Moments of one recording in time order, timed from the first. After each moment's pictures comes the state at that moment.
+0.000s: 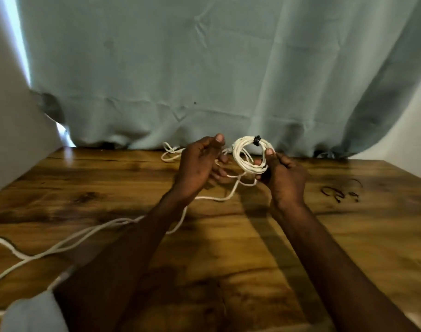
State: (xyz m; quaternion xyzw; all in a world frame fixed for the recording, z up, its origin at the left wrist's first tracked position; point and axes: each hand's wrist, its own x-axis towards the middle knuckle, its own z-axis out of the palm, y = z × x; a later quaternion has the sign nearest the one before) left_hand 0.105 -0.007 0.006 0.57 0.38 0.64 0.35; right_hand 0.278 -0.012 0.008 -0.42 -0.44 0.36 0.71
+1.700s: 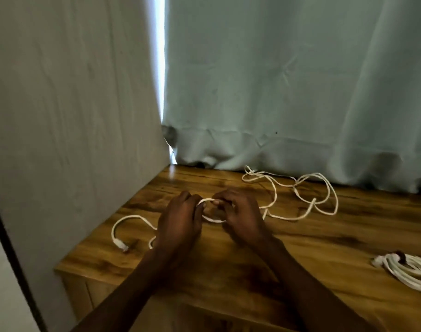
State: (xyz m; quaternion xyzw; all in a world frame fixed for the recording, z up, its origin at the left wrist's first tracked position) left_hand -0.059 -0.188 -0.036 0.57 0.72 0.37 -0.15; right_hand 0.085 -0.074 -0.034 -0.20 -0.85 0.14 0.46
